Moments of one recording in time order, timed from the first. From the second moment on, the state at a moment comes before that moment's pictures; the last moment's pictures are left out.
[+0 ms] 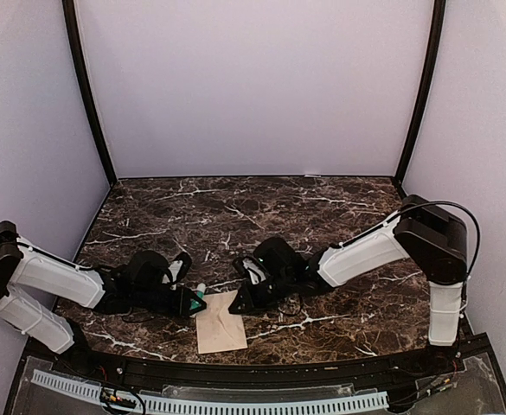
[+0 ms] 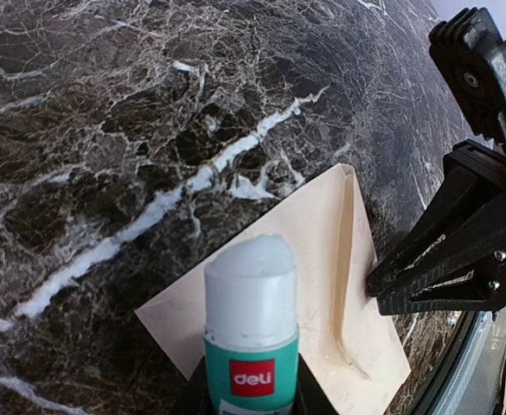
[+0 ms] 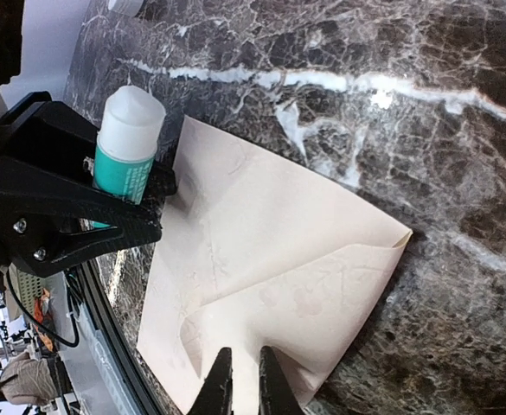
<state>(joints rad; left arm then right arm) -0.82 1.39 0.36 0.24 0.21 -0.69 1.07 2.00 1.07 0.14 -0.45 0.76</state>
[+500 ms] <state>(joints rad) -0.82 1.39 0.36 0.24 0.21 -0.69 1.08 2.03 1.09 0.17 -0.48 0.78</state>
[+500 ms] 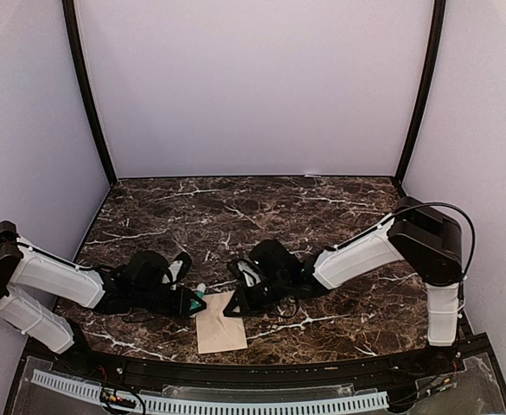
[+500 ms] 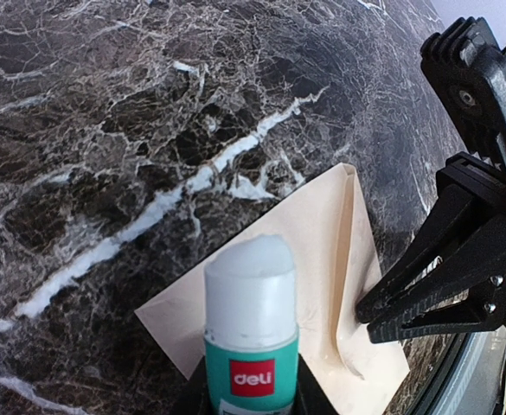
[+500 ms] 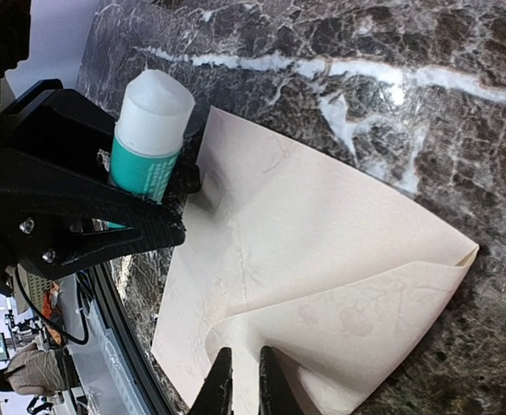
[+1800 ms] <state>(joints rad) -0.82 1.39 0.36 0.24 0.21 -0.69 1.11 2.12 1.16 0.22 -0.53 0.83</state>
